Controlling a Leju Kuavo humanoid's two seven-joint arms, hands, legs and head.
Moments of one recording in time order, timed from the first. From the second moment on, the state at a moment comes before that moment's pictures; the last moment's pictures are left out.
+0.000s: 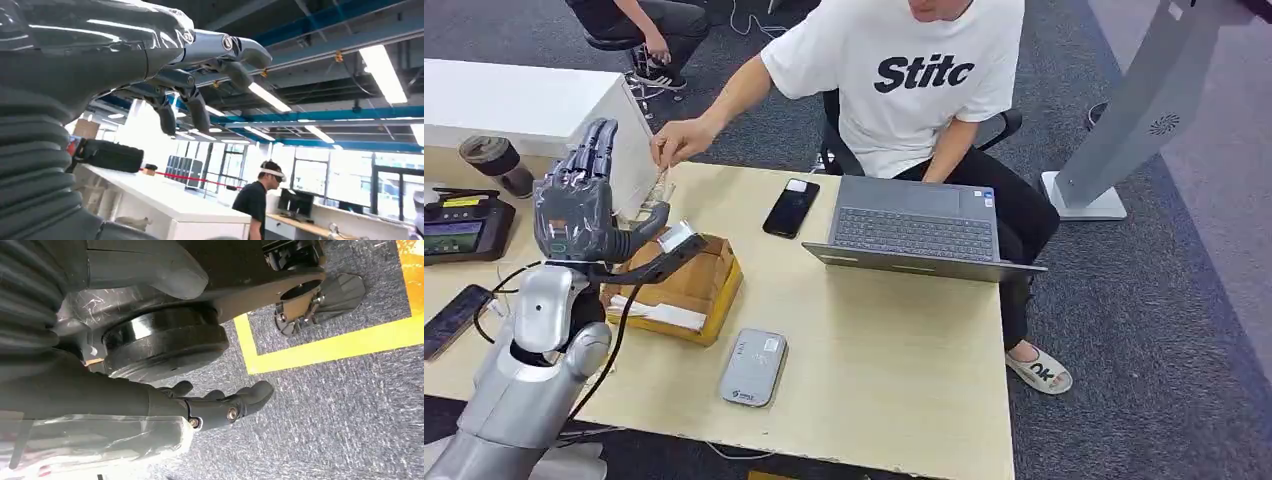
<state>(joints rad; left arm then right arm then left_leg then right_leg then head) -0.37 0.35 -0.29 -1.59 -1.33 0.41 0.28 -0.15 0.19 0.32 -0.36 -0.23 -0.47 0.33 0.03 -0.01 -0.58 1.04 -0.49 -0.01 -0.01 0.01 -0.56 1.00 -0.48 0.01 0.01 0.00</state>
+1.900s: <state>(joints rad) 0.21 -0.31 0.88 -1.86 -0.32 0.24 -0.34 -0.13 0.19 0.01 -0.32 -0.25 -0.47 0.22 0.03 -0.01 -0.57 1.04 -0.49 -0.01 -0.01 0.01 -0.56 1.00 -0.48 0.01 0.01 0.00</state>
